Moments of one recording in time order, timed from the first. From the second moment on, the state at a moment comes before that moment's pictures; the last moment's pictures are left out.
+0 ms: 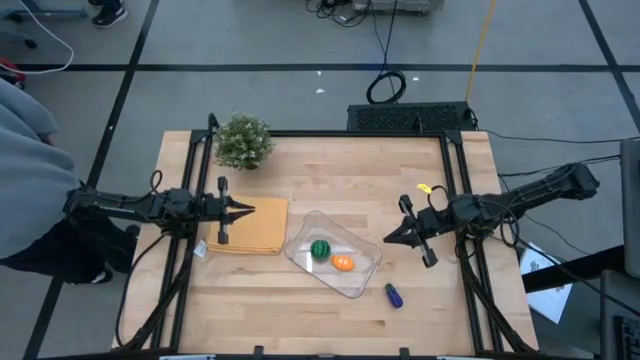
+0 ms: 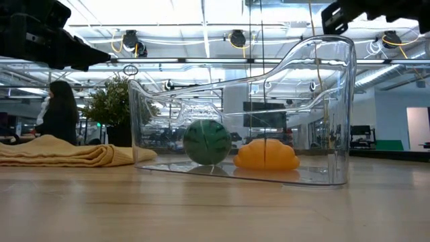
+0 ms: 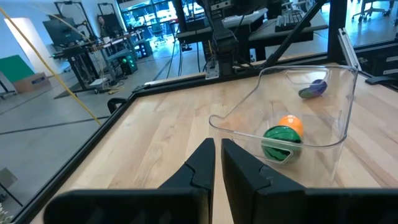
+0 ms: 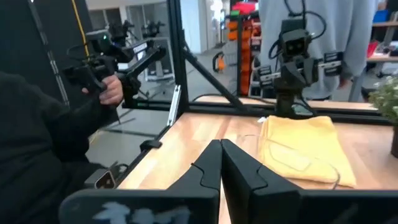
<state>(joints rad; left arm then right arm) -0.09 0.25 0.12 0.03 -0.16 0.20 0.26 0.76 0.36 0.36 -0.05 0.08</state>
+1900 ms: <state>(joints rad) -0.09 0.25 0.12 0.00 -0.16 0.17 0.49 1.01 0.72 -0.07 0.29 0.52</state>
